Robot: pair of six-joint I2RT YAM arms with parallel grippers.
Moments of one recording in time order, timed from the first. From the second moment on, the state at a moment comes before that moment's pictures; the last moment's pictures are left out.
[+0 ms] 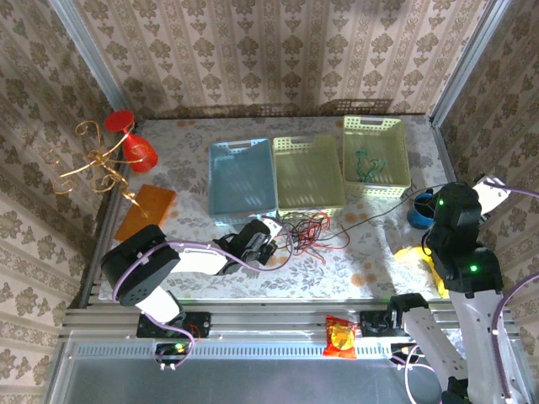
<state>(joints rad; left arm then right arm) -0.97 1.58 0.53 0.26 -0.17 -0.12 0.06 0.64 1.05 -0.78 0.72 0.57</state>
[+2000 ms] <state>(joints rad) -0.97 1.55 0.53 0.21 -0.18 -0.14 0.31 1.54 1.10 -0.31 0.15 0.70</state>
